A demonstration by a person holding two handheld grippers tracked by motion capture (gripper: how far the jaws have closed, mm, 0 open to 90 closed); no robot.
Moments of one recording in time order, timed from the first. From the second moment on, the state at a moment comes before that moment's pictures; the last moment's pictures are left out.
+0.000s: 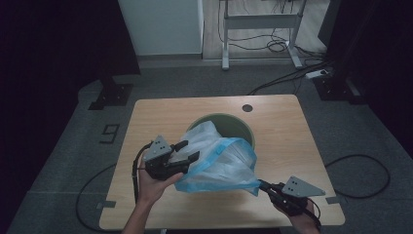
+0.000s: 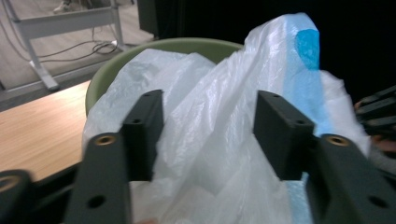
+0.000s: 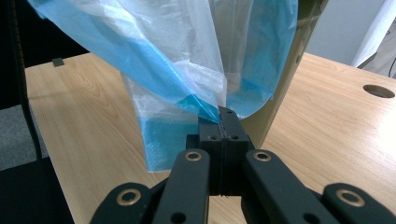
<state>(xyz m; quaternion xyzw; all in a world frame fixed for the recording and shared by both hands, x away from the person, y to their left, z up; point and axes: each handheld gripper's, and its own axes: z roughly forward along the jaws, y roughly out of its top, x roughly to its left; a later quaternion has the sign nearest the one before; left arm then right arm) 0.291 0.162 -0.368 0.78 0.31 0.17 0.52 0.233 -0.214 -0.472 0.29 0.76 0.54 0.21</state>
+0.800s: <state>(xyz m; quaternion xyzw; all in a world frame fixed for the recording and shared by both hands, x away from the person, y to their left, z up) 0.294 0.169 -0.381 0.76 0.33 0.16 0.54 0.228 -0.262 -0.400 0.24 0.72 0.63 0.19</state>
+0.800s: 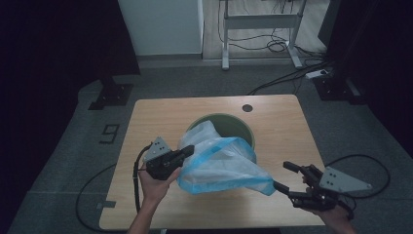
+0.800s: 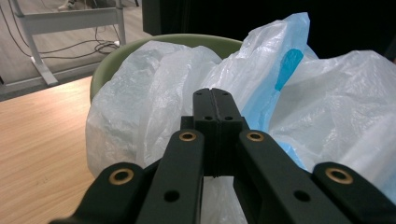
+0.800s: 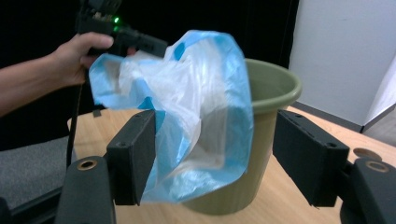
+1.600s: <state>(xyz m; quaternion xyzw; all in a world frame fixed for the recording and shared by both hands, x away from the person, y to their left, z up) 0.292 0.171 -0.376 0.74 0.32 0.16 0.57 0.292 -0.214 -0.386 0.24 0.74 0.60 0.19</state>
